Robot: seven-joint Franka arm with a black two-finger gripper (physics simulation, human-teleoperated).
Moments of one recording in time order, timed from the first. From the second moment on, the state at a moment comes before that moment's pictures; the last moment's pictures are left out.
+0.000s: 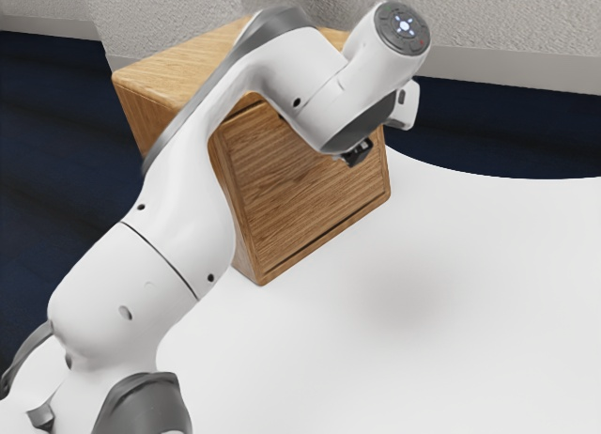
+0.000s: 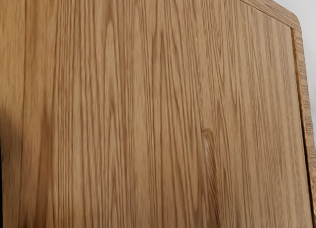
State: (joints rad) arm -0.21 0.86 0.14 -0.52 0.71 1.62 0.23
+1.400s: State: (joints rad) arm -0.36 0.70 0.14 -0.73 0.67 1.68 0.22
